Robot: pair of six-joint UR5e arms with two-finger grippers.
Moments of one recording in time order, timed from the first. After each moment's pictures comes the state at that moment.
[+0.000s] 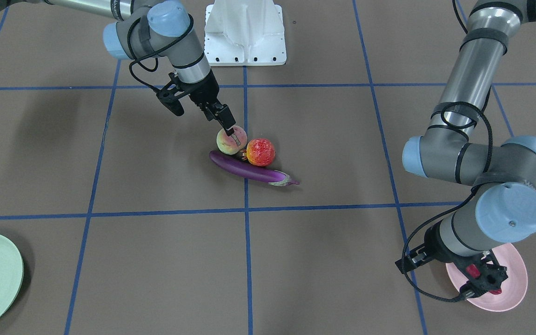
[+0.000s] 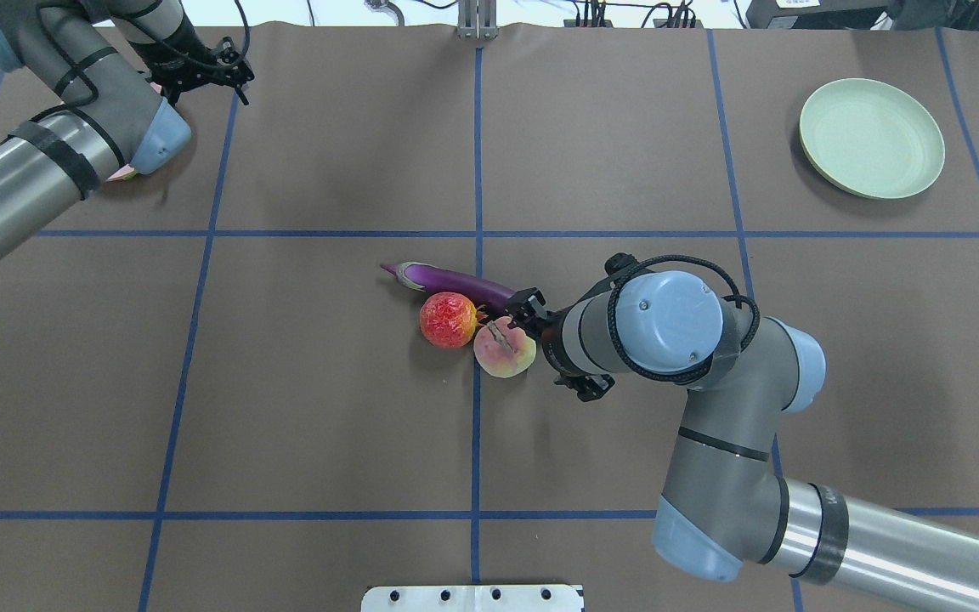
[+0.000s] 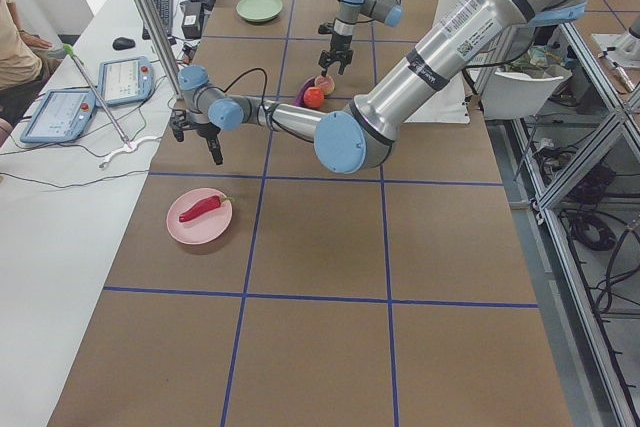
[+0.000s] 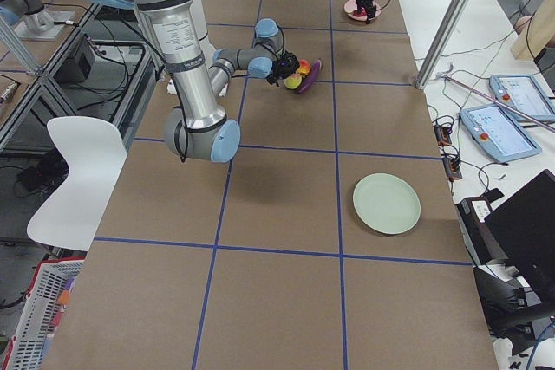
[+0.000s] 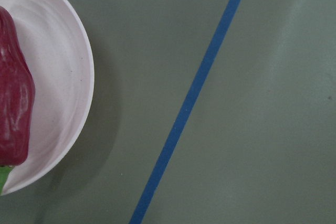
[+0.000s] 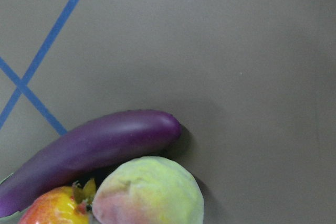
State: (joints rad) left arm -1.05 -2.40 -0.93 -1.91 -2.20 -1.14; right arm 0.36 -1.06 1.75 -1.21 1.63 2.26
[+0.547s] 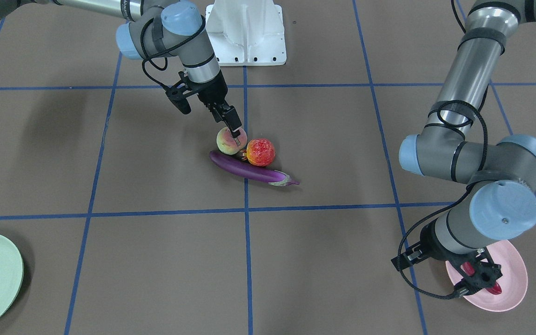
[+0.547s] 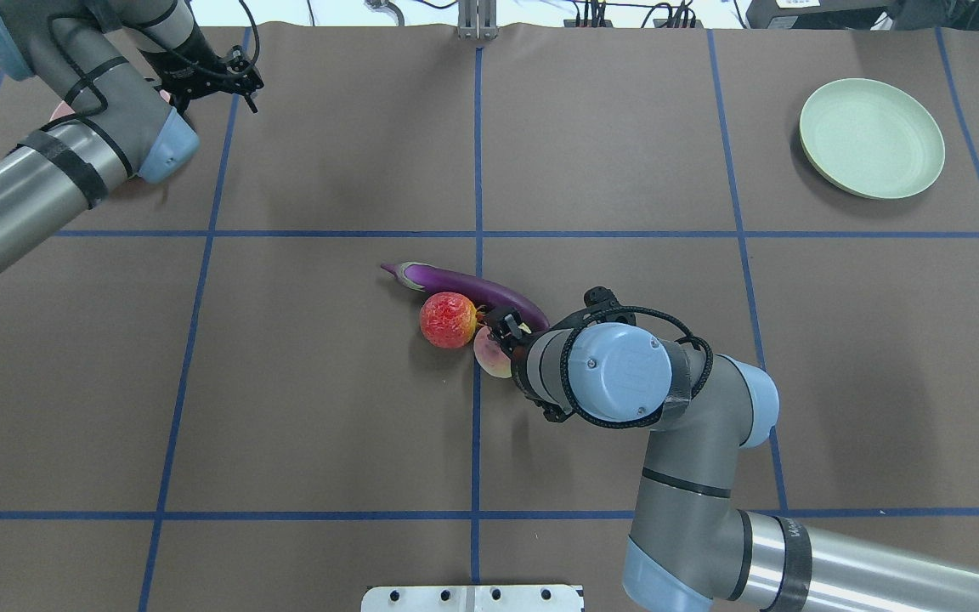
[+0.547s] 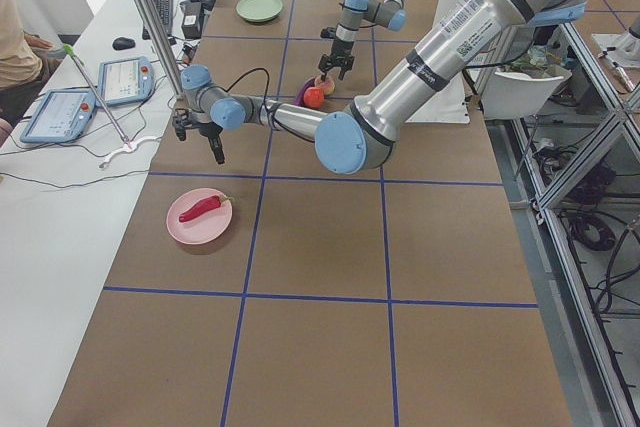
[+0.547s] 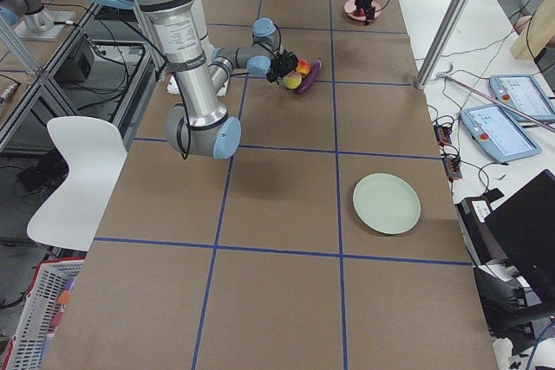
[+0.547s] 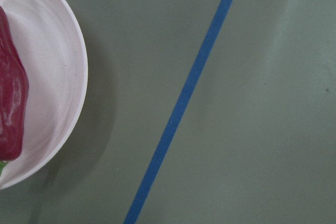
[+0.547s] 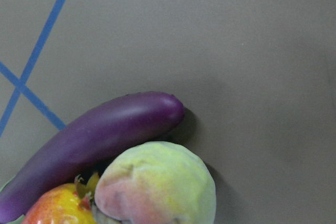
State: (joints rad) left arm -1.04 -2.39 -0.95 -1.91 -2.20 -1.14; right arm 0.35 -1.04 1.72 -1.21 1.57 2.32
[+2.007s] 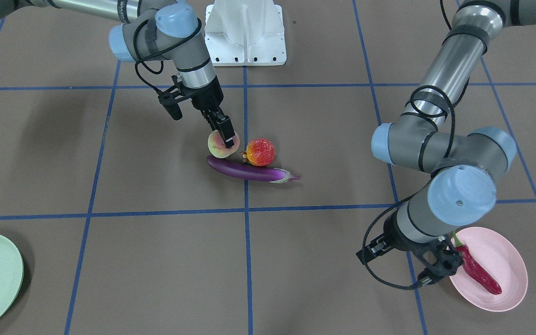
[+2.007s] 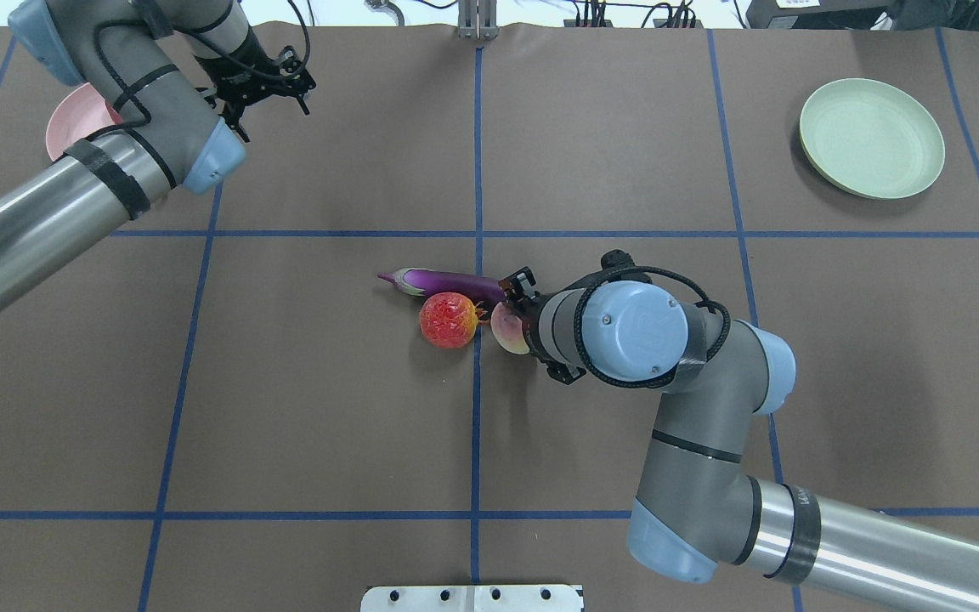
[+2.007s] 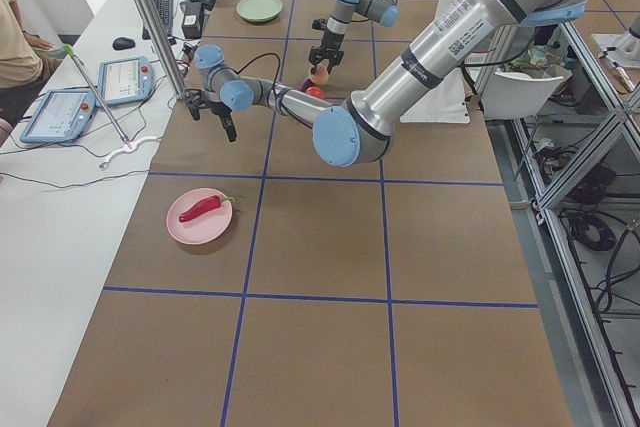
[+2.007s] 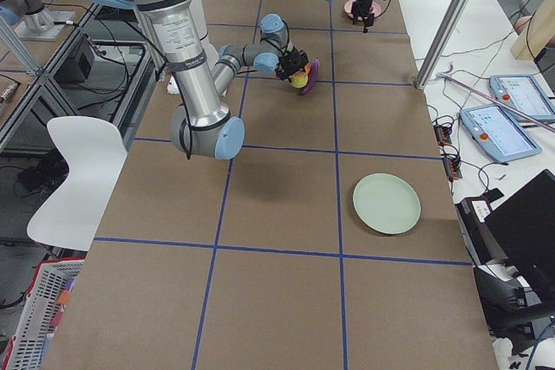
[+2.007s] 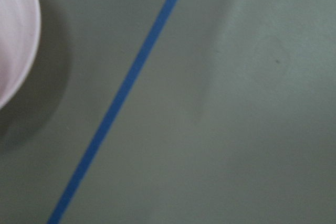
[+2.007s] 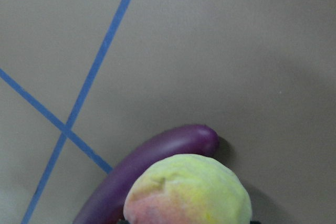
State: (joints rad) left arm -0.95 -2.44 -1.04 -1.90 -2.20 -1.39; right arm 0.47 -1.06 1.77 -1.26 1.64 2.32
